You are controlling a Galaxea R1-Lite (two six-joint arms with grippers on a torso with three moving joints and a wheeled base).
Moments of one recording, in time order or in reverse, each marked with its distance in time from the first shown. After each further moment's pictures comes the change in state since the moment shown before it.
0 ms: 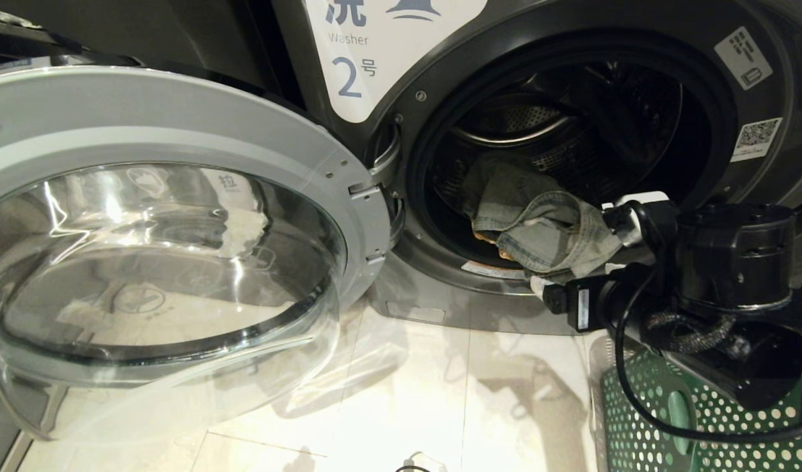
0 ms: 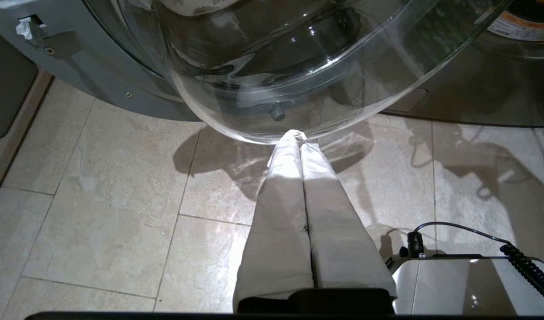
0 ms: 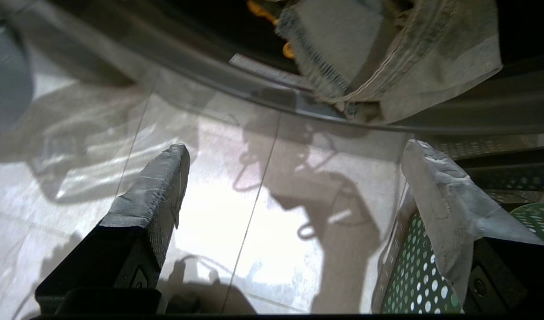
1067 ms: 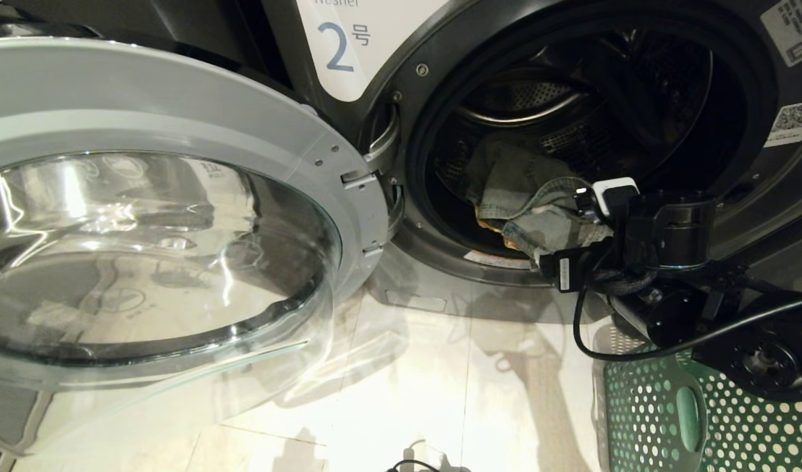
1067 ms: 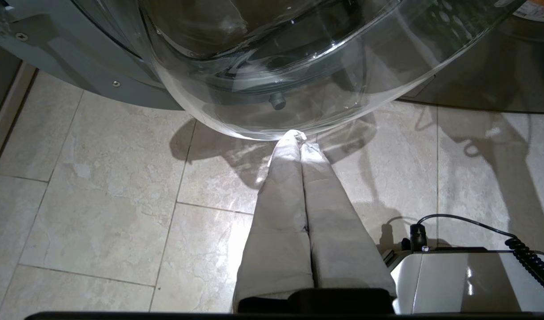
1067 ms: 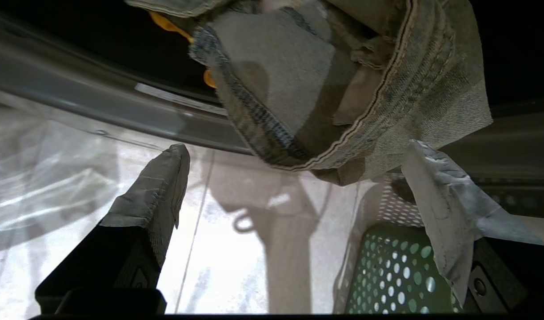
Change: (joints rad) left arm 0.000 0.000 0.000 0.000 0.000 -0.004; right arm -0.122 0.187 -0.100 -0.173 -0.076 -0.142
